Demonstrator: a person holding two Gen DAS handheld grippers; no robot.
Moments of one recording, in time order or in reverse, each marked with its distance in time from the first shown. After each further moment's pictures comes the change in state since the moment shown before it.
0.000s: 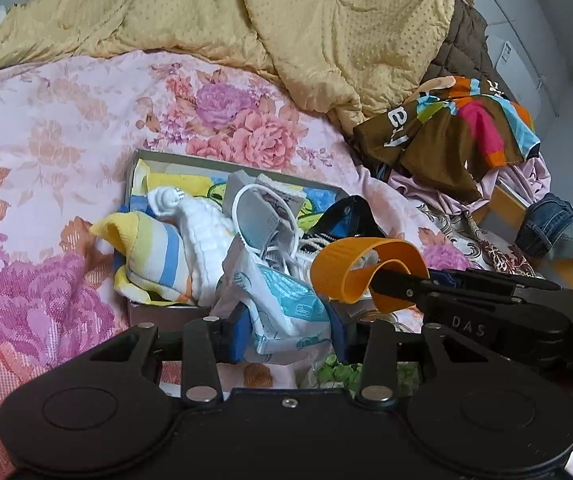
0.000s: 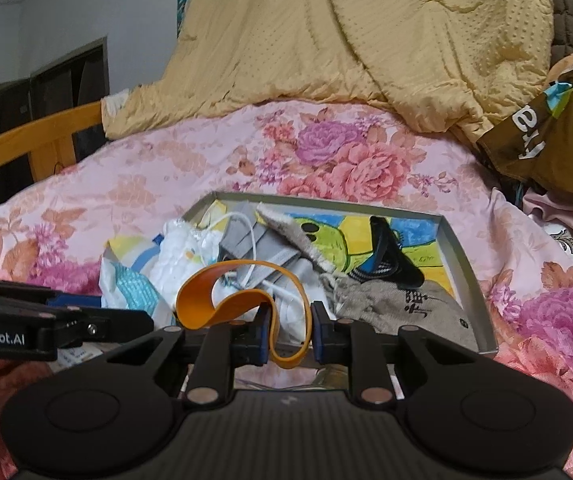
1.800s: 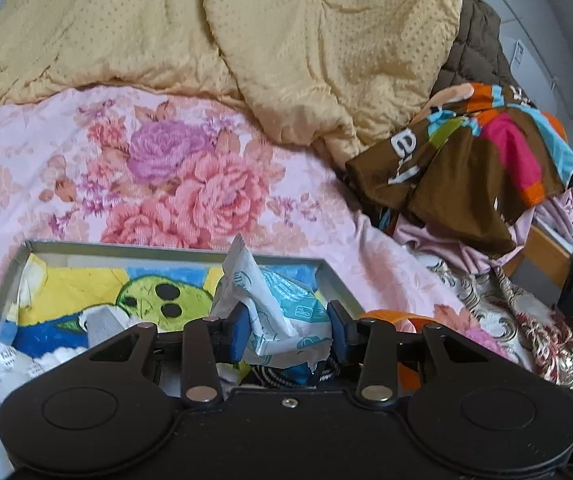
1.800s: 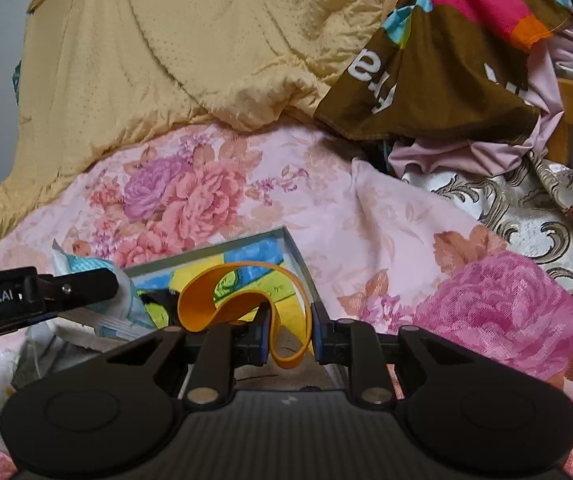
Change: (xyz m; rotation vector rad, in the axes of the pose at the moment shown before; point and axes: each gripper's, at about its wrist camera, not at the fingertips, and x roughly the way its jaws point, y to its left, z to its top) left arm 0.153 -0.068 0.094 0.040 -0.046 0.059; right arm 0.062 -0.141 0.018 0.380 -0.036 -0.236
